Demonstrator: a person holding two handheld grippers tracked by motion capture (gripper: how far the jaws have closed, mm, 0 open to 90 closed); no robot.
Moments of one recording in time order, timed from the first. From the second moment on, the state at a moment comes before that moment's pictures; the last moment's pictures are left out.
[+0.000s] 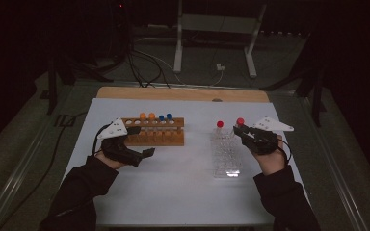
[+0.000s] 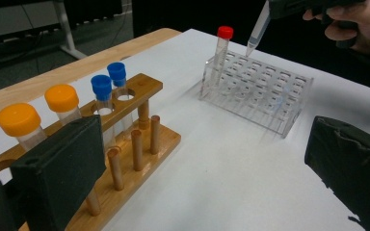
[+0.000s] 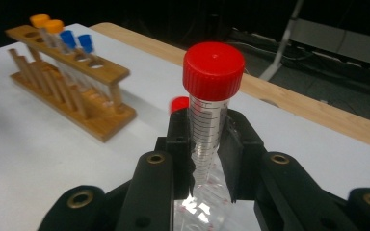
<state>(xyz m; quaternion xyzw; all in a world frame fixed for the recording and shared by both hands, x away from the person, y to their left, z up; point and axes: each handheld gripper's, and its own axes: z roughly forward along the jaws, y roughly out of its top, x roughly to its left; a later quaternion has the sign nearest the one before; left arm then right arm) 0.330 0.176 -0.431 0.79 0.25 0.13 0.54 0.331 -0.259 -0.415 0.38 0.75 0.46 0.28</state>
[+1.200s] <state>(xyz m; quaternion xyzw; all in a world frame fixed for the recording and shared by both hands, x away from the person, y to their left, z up) 0.322 0.133 -0.419 0.81 0.19 0.08 0.54 0.304 -0.177 -0.438 0.28 0.83 0.45 0.17</state>
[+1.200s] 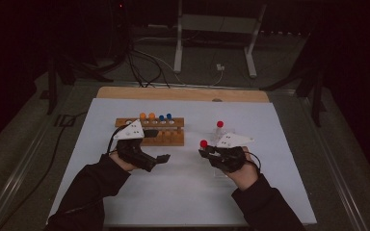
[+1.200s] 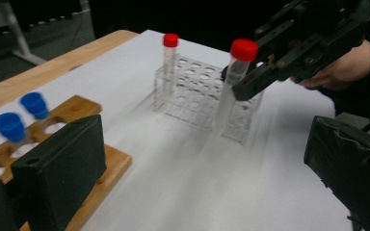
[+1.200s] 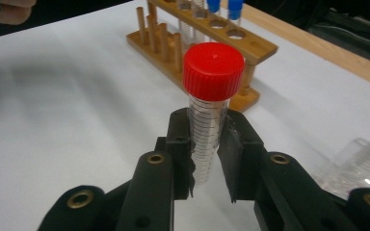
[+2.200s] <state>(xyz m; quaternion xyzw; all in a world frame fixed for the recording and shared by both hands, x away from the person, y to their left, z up) 0.323 0.083 -0.422 0.82 0.13 0.05 0.55 0.294 -0.154 -0.446 0.25 0.85 0.45 0.14</state>
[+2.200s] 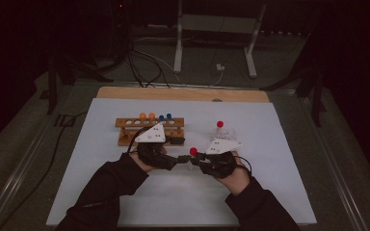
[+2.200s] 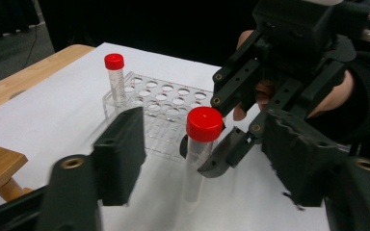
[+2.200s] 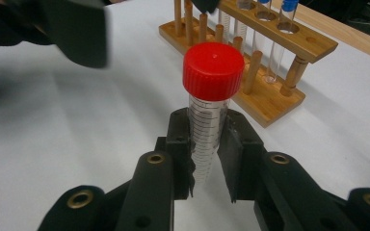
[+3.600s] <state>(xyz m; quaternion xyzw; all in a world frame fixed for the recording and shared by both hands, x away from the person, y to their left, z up) 0.333 0.109 -0.405 0.81 0.15 0.10 0.55 0.292 -0.168 -0.440 0.27 0.82 0.47 0.17</state>
